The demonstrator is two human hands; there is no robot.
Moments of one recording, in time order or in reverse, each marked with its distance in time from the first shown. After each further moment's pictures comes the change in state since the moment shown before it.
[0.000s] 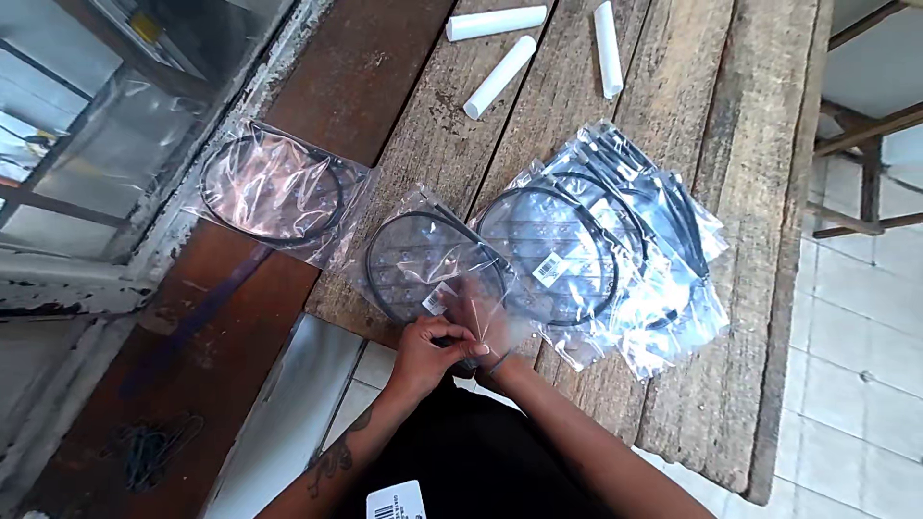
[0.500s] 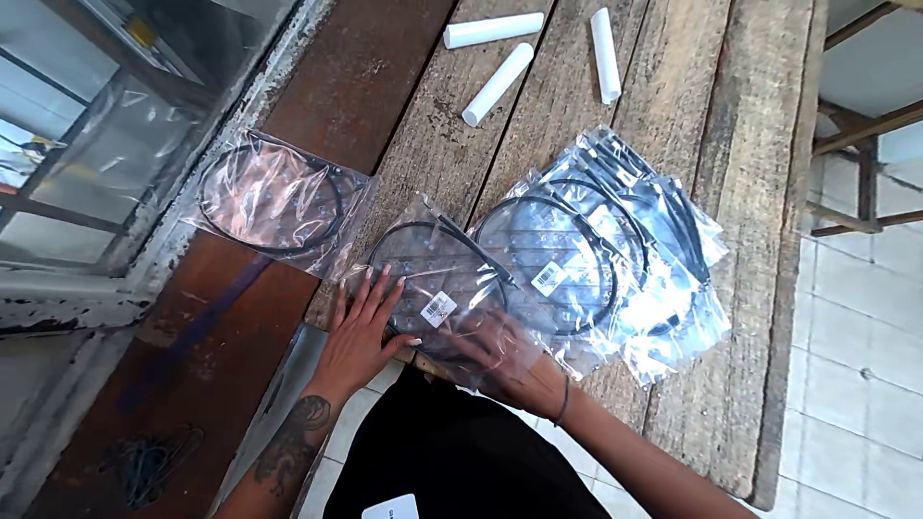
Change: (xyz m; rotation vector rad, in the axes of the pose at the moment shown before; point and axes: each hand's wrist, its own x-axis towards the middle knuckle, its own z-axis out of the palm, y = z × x) left_hand 0.024 -0.036 -0.095 1.224 0.061 0.416; right_hand -0.023 0.074 -0.011 -0.293 0.139 -0.943
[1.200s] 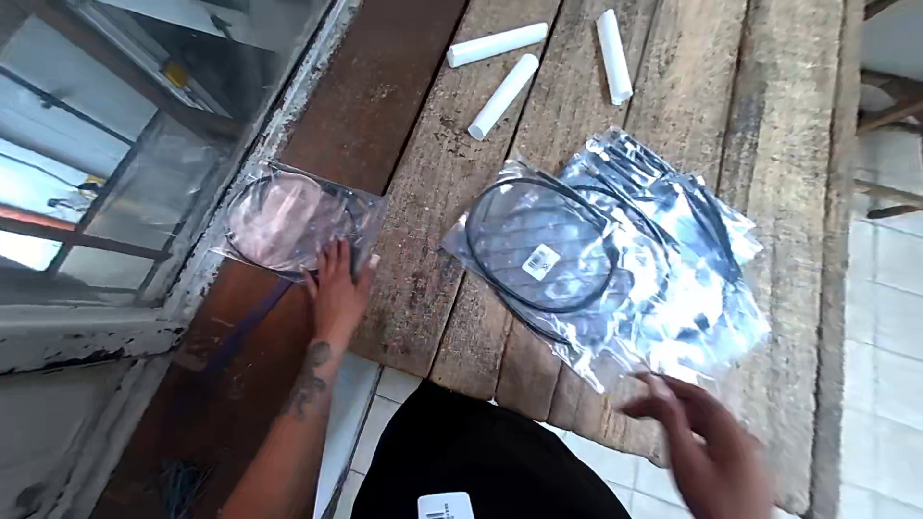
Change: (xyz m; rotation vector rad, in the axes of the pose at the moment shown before) left_hand 0.079 -0.052 -0.029 -0.137 0.142 -0.439; right_hand -0.090 -0.046 -0.099 0.385 0.491 0.936
